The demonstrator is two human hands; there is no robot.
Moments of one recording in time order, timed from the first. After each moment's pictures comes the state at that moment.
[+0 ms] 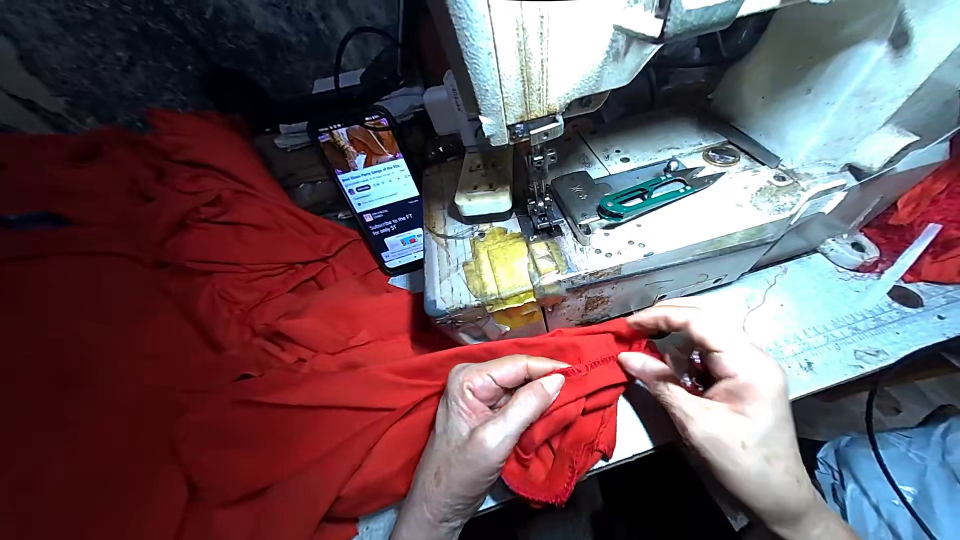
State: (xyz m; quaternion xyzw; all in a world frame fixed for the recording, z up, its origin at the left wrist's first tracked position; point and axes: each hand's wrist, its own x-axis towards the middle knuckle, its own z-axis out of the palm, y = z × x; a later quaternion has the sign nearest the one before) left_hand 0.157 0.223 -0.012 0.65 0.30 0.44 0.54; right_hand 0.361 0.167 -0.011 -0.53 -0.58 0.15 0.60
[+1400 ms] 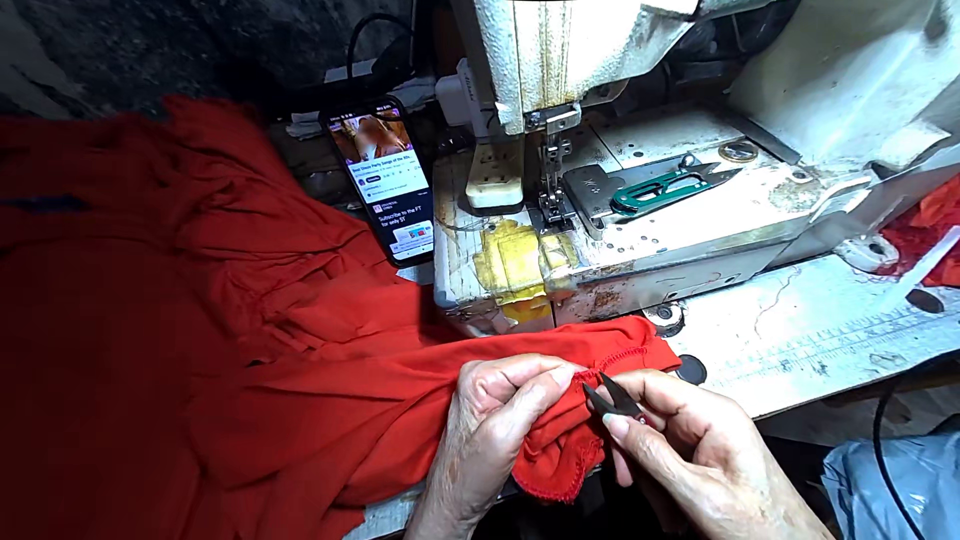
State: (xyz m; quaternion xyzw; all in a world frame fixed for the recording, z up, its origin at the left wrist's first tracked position) left_hand 0.165 0.214 -0.005 0.62 0.32 0.46 0.55; right_hand 0.343 0.136 0.005 -0.50 -0.52 0.49 0.49
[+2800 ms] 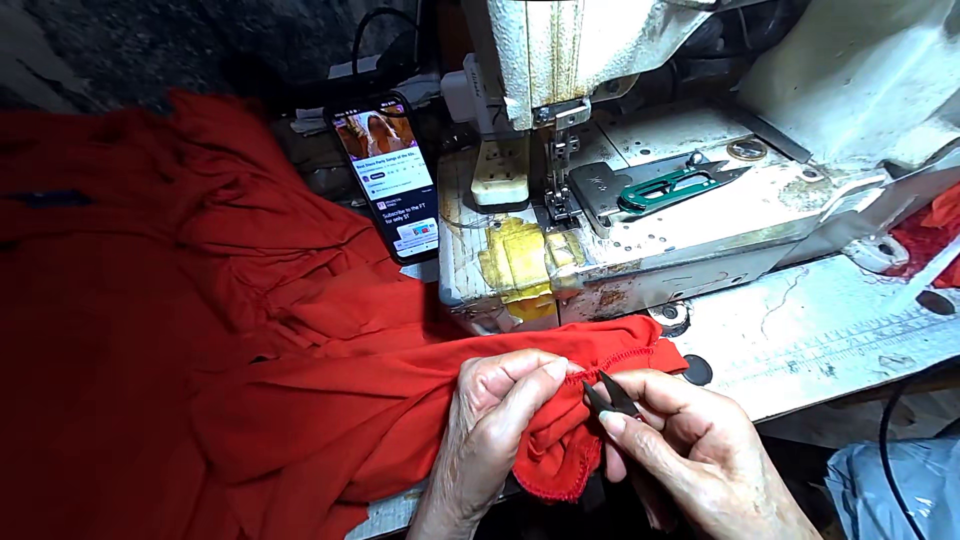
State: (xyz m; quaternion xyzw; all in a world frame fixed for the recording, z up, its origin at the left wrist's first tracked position) left_hand 0.161 0.219 -0.011 0.64 0.32 0.46 0.52; right_hand 0.335 0.138 -0.001 -0.48 -0.50 0.49 0.54
